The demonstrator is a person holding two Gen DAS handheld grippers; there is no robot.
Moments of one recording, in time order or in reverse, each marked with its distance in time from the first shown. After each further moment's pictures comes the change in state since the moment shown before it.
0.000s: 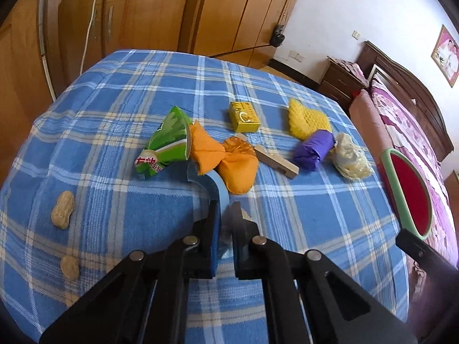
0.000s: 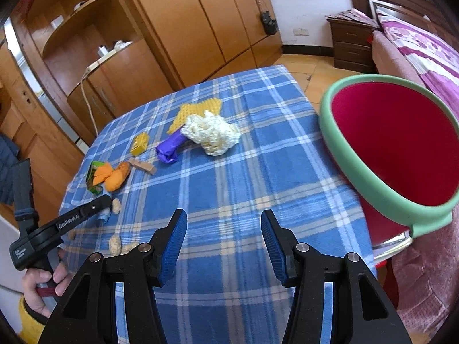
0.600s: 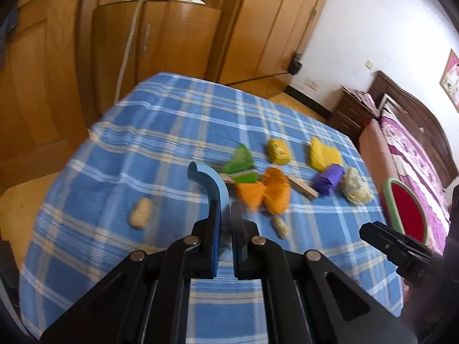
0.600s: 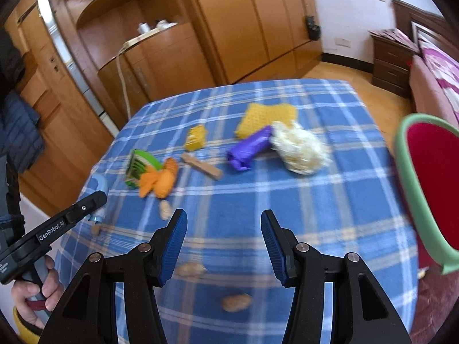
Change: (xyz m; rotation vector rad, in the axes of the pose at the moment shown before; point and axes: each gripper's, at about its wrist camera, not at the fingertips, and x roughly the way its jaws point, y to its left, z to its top) left arm -0.060 0.047 0.001 -0.087 -0.125 0.069; right arm 0.032 0.082 0.019 -0.168 0.035 0.094
